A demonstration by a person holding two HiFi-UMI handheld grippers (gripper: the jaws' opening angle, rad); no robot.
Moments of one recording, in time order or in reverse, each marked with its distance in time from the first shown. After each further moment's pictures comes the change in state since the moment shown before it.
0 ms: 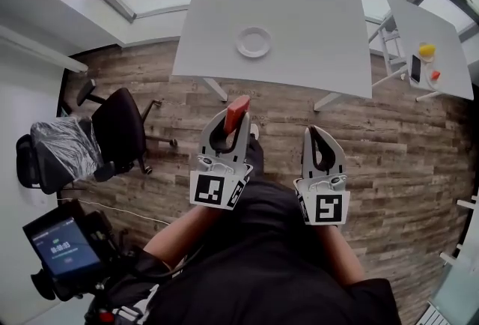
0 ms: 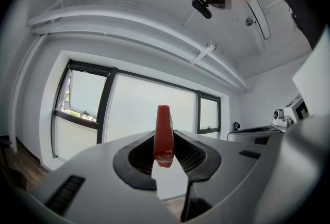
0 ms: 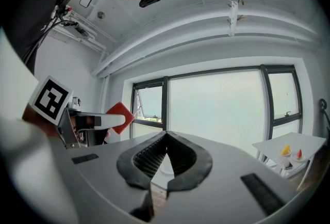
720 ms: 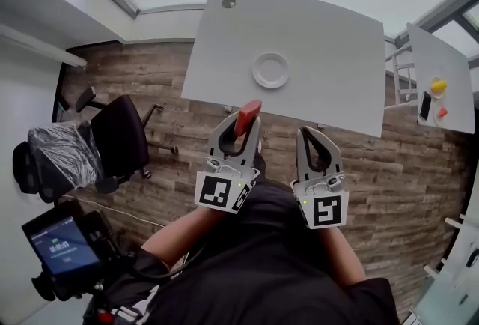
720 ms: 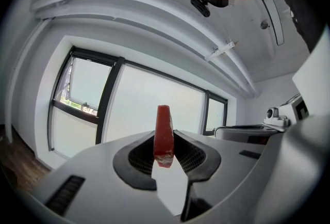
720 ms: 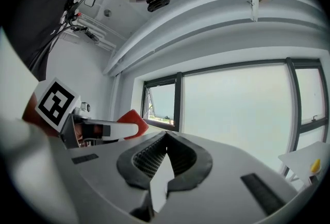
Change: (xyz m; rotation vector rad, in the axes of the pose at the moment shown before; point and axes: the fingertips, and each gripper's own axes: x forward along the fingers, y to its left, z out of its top) left arm 0.103 0.102 0.013 -0.078 0.042 0.002; right arm 0.170 0.025 0.032 -0.091 -0.003 0.176
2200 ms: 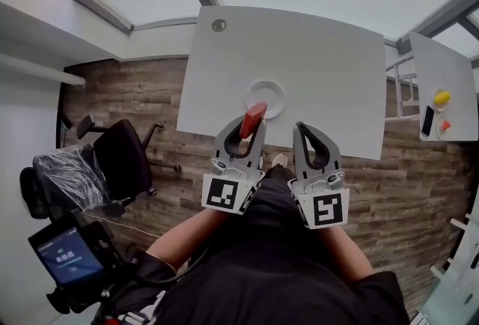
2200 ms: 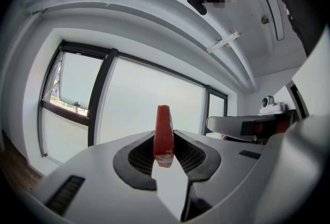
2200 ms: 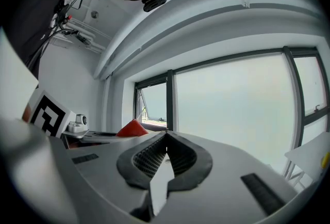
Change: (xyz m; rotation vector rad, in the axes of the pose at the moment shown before) left arm 0.120 0.024 -0.002 0.023 0.038 -0.038; right arm 0.097 -0.078 0.001 0.085 -0.002 -0.033
